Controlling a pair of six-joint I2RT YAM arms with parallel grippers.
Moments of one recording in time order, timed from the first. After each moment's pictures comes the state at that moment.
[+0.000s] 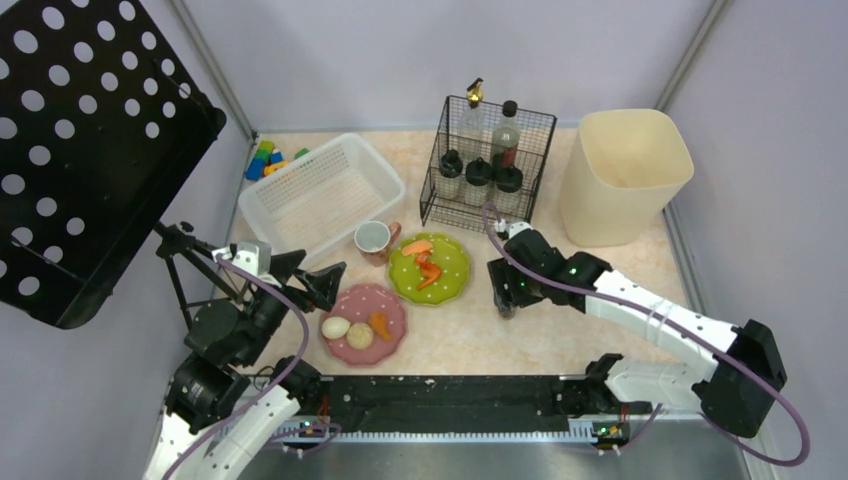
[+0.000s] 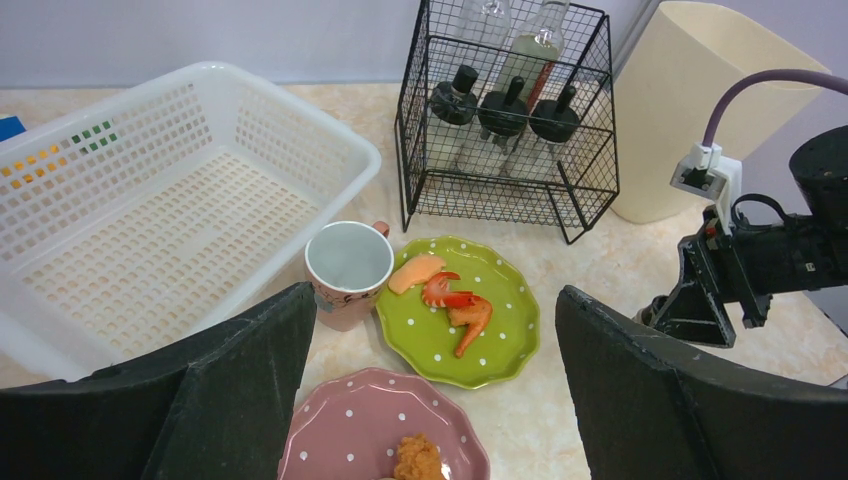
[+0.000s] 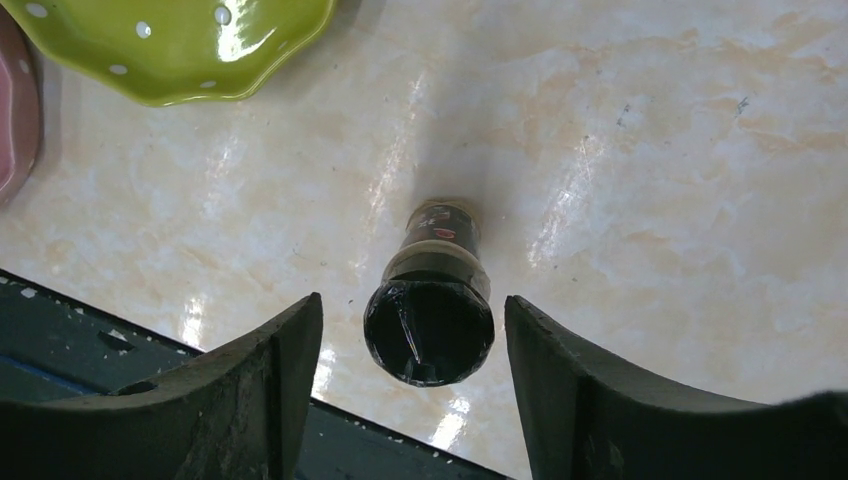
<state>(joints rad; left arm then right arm) -0.54 0.24 0.80 -0.55 -0.12 -0.26 0.79 1.12 0.82 -0.70 0.13 0.42</state>
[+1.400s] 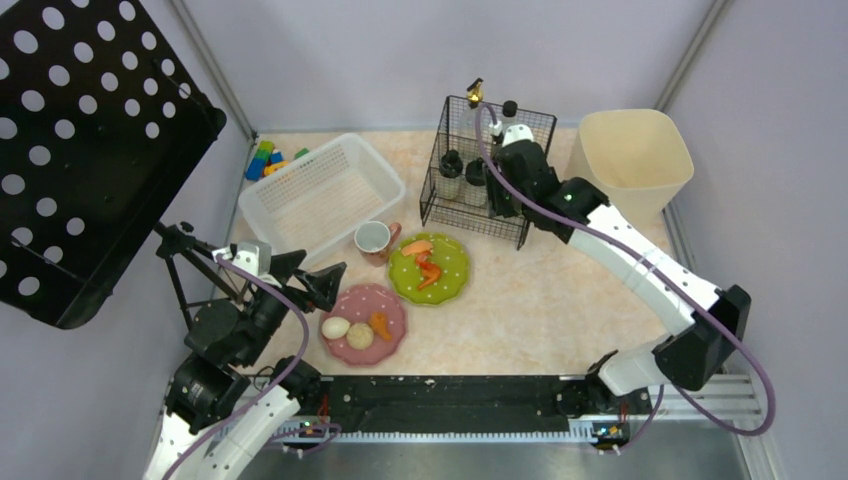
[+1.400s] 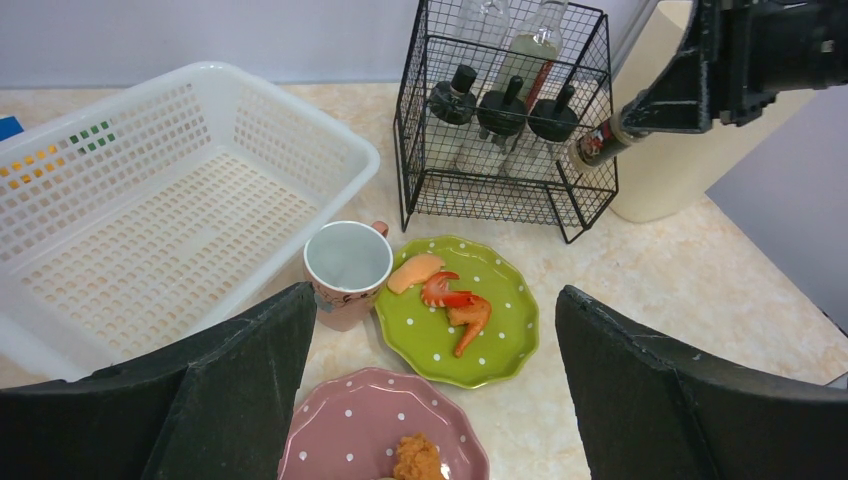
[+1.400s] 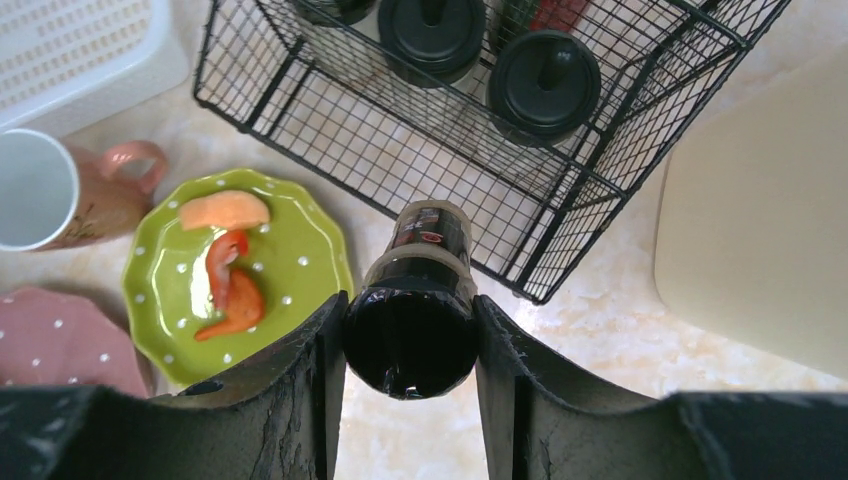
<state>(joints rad) -0.54 0.24 0.80 -0.55 -0.11 -0.26 0.71 1.39 1.44 -0.72 0.37 0.28</state>
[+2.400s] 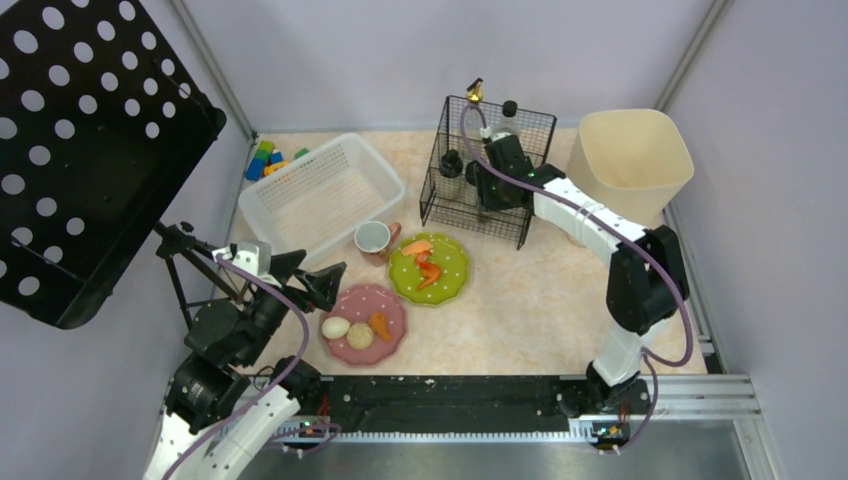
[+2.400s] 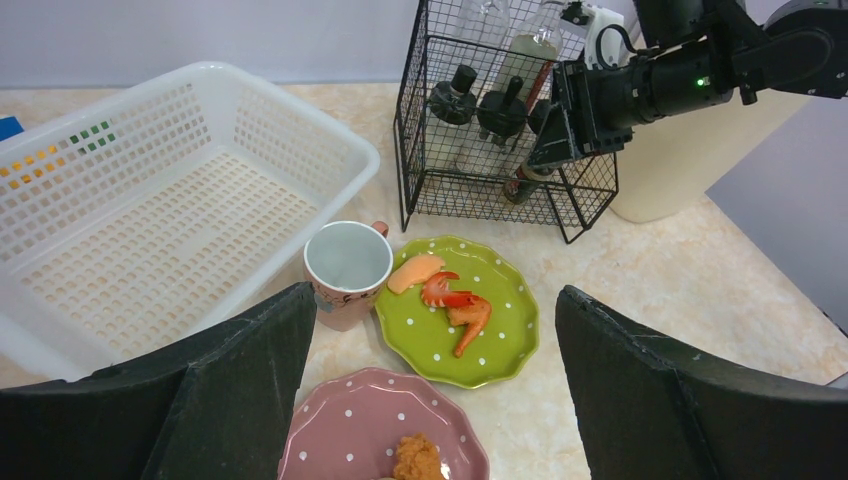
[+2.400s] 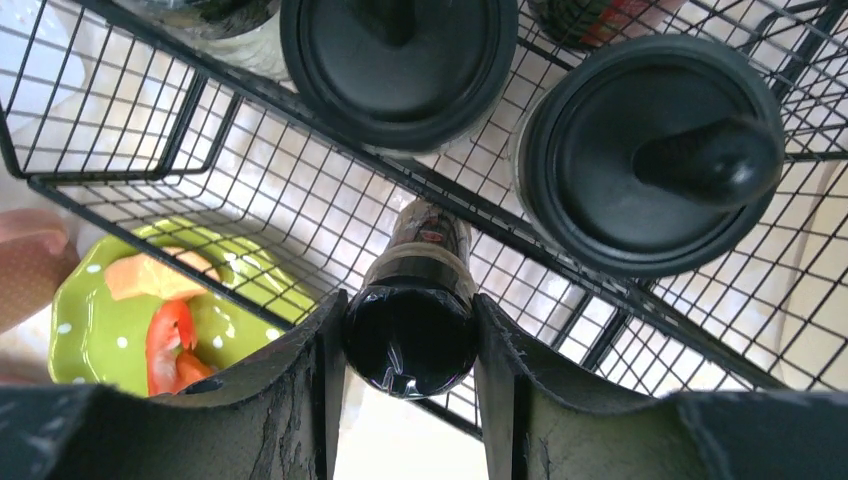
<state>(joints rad) -0.54 0.24 0.80 -0.55 -0.11 -0.26 0.52 1.74 1.44 -0.53 0.15 0.30</state>
